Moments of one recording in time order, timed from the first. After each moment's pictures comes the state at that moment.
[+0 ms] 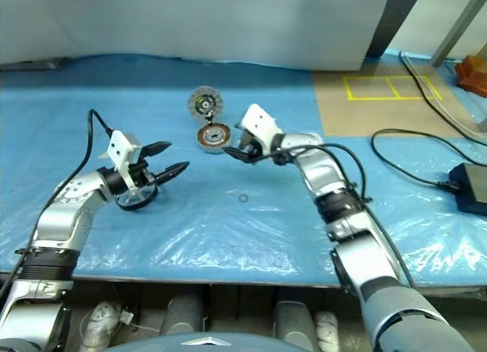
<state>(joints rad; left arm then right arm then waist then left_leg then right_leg) -0.35 0.55 0.08 0.10 -0.37 0.20 -0.84 -0.91 -0.26 0.28 0.50 0.02 0.19 0.82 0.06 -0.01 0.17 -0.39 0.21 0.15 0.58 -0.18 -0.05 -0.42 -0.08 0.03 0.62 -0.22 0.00</state>
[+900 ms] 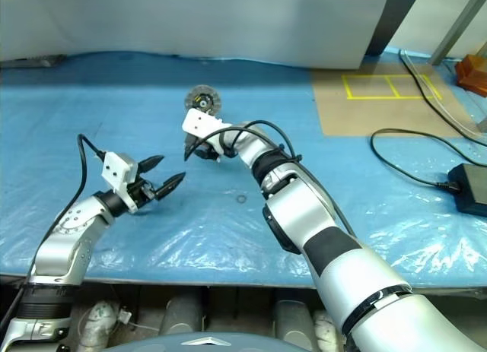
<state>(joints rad) -0.12 0.48 0.12 -0.12 -0.37 0.21 -0.67 -1.34 0.08 0.31 1.36 -0.26 0.00 0.59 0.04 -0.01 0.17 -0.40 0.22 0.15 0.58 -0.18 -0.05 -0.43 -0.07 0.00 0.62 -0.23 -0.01</state>
